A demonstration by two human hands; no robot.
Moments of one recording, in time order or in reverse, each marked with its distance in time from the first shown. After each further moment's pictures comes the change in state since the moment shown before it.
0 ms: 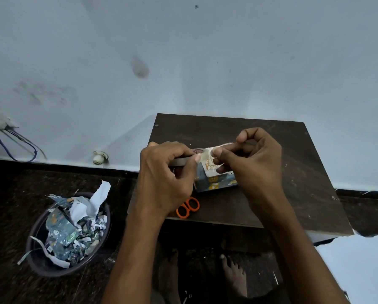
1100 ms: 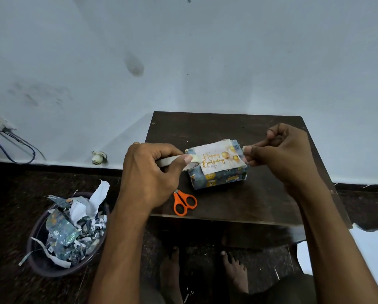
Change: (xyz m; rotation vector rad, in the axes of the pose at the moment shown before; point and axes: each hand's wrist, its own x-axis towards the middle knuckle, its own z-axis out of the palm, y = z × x) left_hand 0.002 -0.006 -0.015 -0.039 -0.111 -0.187; right_hand 0.034 0.000 -0.062 -0.316 0.020 0.136
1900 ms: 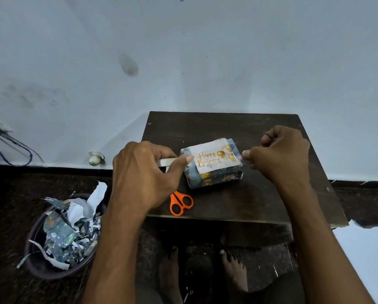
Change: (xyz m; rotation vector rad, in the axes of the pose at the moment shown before) left_hand 0.000 0.012 -0.002 0.253 -0.007 -0.025; right_hand 0.002 0.009 0.008 -0.383 0.275 -0.026
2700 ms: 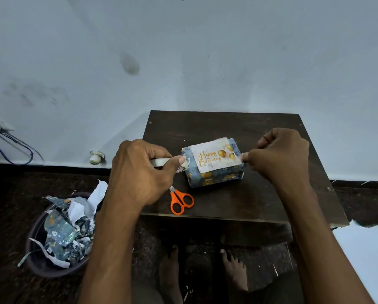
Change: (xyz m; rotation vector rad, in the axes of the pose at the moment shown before) left_hand 0.003 -0.012 -0.001 -0.152 -0.047 -0.059; right_hand -0.002 -0.005 -0.001 -0.093 -0.037 0.028
